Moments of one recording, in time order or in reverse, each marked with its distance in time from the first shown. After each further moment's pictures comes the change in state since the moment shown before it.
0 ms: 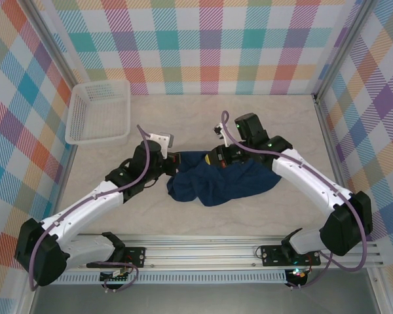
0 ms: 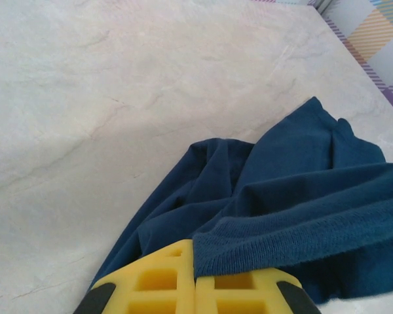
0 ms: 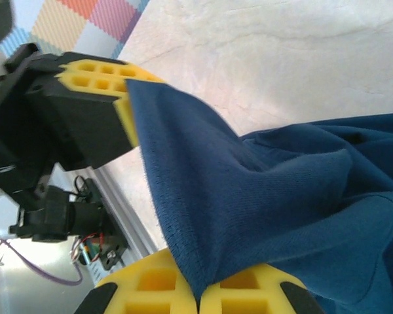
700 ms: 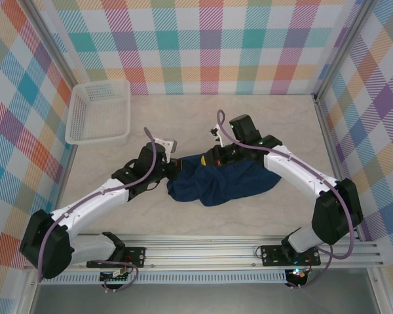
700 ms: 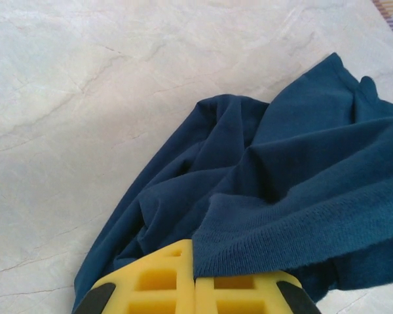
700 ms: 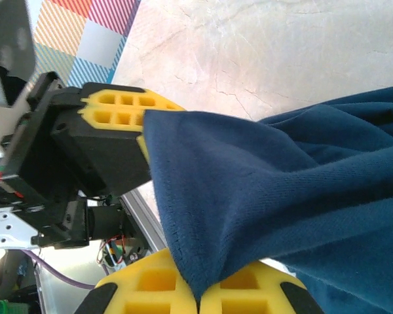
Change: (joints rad) left arm 0.013 0.049 -0.041 0.010 0.055 -0.002; right arm -0.012 0.105 -0.026 0.081 -0.076 0.103
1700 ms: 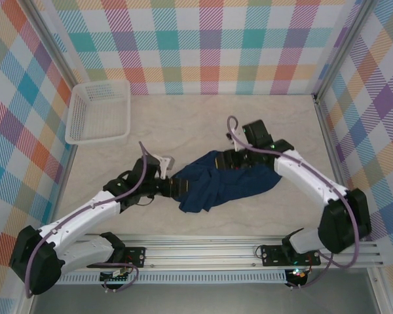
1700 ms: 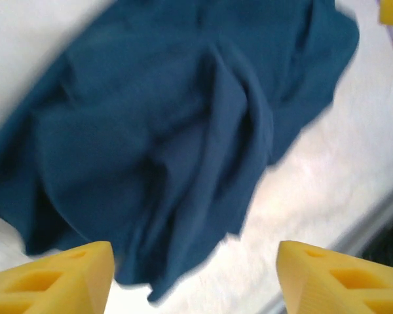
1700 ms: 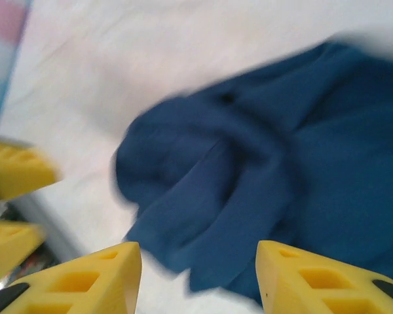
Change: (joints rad) left arm 0.005 -0.137 -0.108 -0.140 0.196 -0.129; right arm -0.090 -0.055 -0.063 -0.087 0.269 -0.115
